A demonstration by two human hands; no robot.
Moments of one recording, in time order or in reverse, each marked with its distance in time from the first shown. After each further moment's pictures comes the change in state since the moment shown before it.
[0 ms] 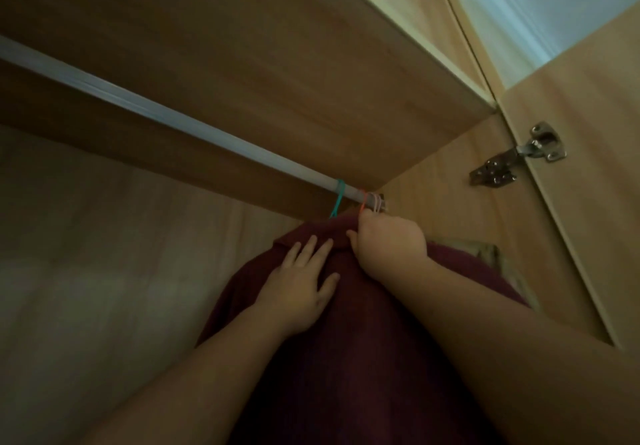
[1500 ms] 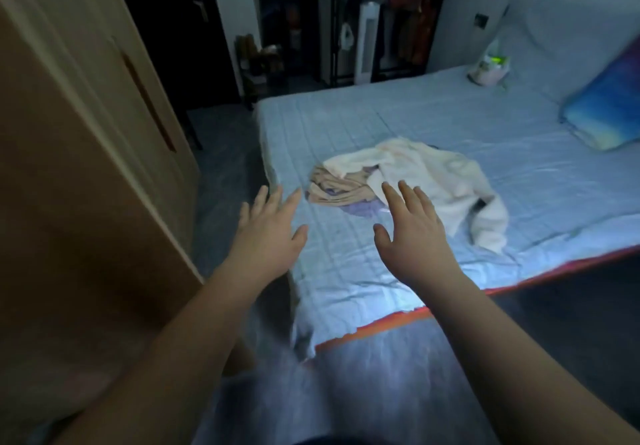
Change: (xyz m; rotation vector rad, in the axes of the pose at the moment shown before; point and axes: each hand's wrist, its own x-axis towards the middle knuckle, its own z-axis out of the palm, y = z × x) left_hand -0.672 0.759 -0.125 -0.787 -1.011 0.639; right_hand -0.842 0.281 -0.710 -0.554 -0.801 1.138
